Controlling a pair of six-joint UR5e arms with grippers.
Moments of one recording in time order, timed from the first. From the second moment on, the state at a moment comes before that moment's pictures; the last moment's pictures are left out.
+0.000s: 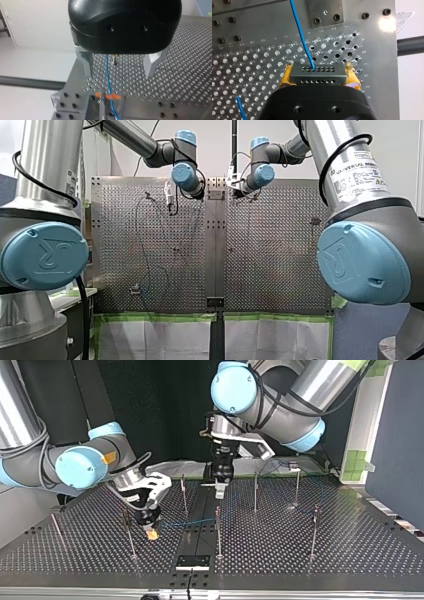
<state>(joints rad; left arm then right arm) -0.53 -1.68 -1.65 -2.93 -1.97 -1.64 2.09 -1.12 1.12 0.04 1.40 1.76</state>
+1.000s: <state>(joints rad) -0.65 -1.88 -1.41 -2.97 -2.16 -1.58 2.08 -1.16 1.16 0.06 1.40 1.75</state>
